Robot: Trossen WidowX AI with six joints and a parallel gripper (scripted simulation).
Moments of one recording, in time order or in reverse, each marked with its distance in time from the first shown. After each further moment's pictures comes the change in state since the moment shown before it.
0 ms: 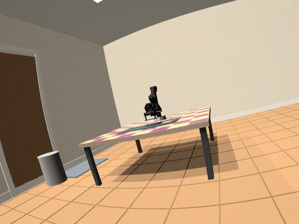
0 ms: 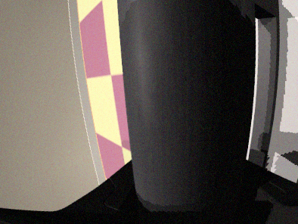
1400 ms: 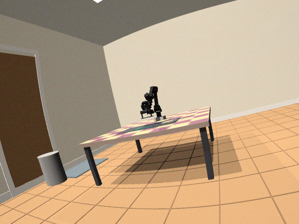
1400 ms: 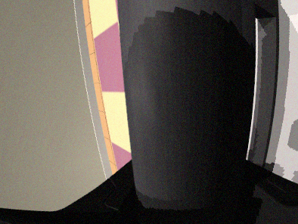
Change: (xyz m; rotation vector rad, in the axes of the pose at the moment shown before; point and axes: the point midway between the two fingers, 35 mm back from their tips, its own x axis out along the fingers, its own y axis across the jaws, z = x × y) arm -0.024 0.018 0.042 0.020 -0.004 0.026
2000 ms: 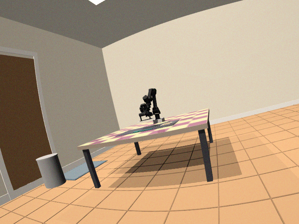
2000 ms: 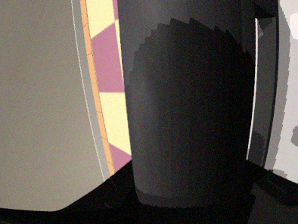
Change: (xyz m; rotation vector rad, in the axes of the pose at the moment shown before) arm 0.001 -0.003 0.001 -0.003 -0.001 -0.013
